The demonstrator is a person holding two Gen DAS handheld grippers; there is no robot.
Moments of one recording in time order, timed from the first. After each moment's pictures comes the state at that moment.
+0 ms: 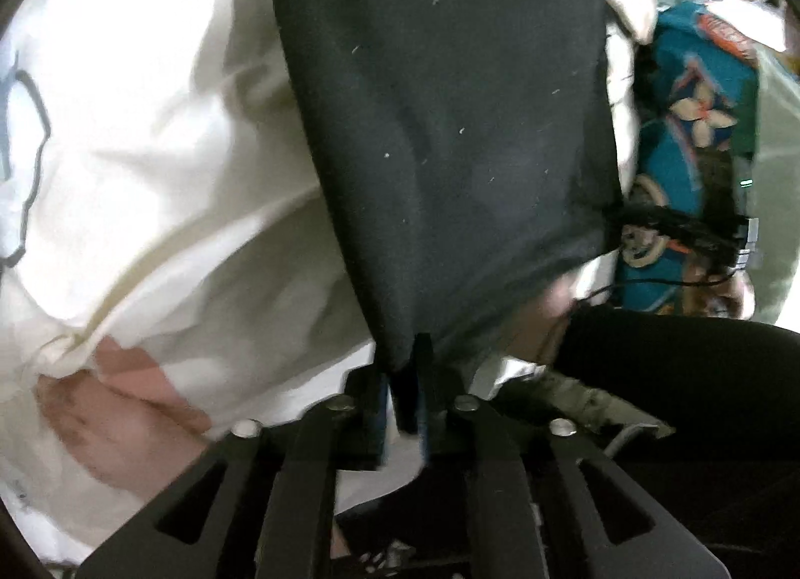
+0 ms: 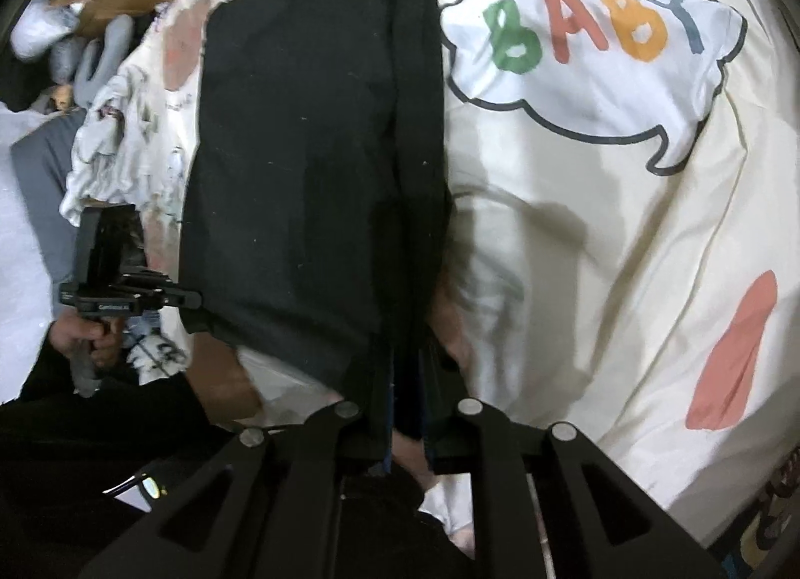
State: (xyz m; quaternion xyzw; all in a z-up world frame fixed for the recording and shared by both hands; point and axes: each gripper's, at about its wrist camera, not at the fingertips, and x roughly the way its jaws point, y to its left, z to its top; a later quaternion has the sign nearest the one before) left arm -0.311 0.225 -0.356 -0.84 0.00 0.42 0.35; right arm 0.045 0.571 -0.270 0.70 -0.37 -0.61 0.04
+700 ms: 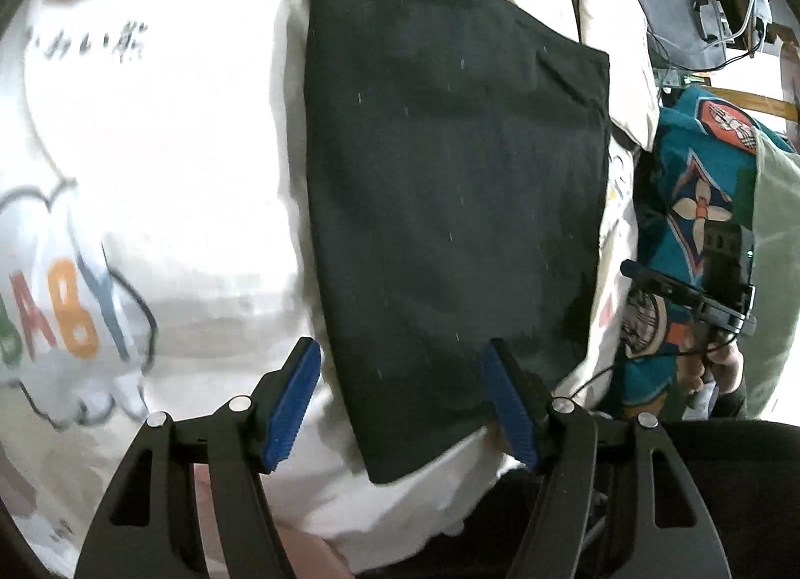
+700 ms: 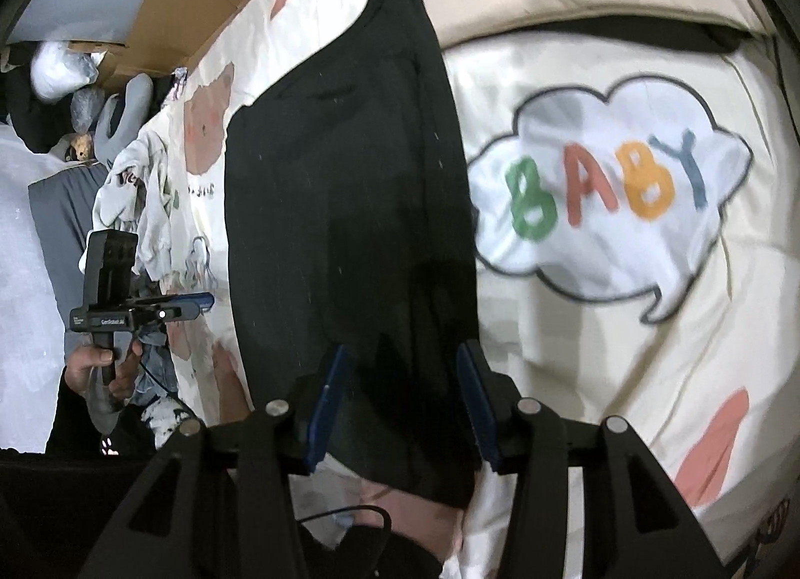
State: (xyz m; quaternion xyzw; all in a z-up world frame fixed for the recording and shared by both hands) left arm -0.397 0.225 -0.332 -0.78 -0.05 0.54 0.32; right arm -0.002 0.594 -0.252 0.63 -0.38 -0.68 0.01
